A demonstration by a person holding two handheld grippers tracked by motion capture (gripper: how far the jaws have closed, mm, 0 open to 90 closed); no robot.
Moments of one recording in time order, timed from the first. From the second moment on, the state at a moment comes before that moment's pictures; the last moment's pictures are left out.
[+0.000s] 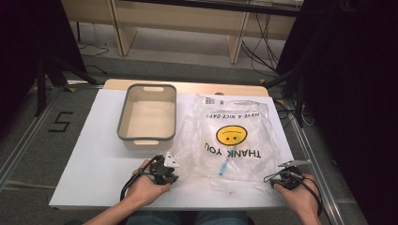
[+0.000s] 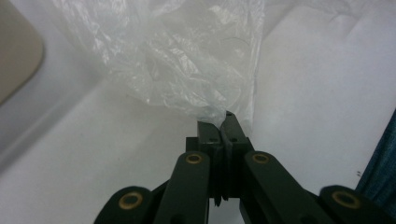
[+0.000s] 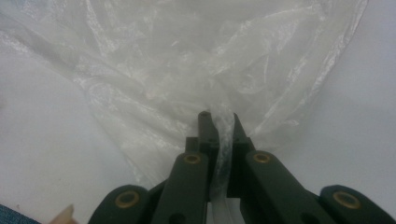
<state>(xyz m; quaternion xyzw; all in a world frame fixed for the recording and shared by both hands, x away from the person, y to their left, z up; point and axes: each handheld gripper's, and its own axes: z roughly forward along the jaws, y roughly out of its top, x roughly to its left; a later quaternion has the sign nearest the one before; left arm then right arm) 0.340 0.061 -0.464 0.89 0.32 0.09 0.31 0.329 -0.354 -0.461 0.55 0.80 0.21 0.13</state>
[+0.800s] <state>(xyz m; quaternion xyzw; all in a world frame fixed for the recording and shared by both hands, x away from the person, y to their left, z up) 0.333 0.056 -0.399 0.83 0.27 0.21 0.45 0.330 -0.357 -0.456 0.55 0.79 0.22 0.16</state>
